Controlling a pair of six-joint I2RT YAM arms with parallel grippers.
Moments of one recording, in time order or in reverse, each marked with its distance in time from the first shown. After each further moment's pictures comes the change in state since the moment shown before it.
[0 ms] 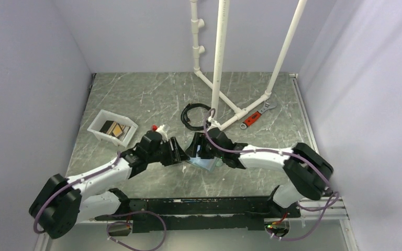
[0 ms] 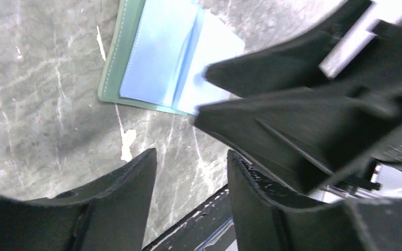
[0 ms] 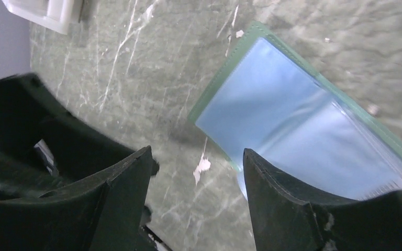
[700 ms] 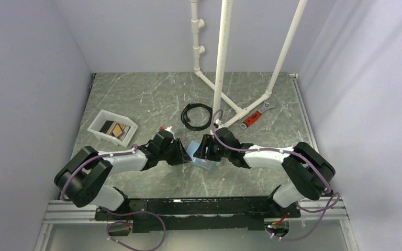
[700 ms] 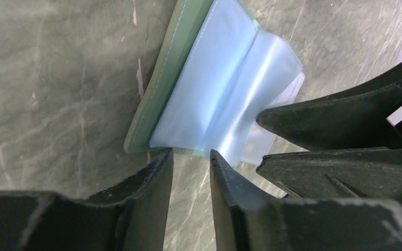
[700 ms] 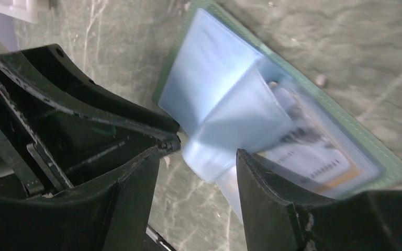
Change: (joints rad) left arm -0.021 0.389 0.082 0.159 -0.051 -0.013; right arm -0.110 -0.083 -0.136 -0.011 -0.134 0.018
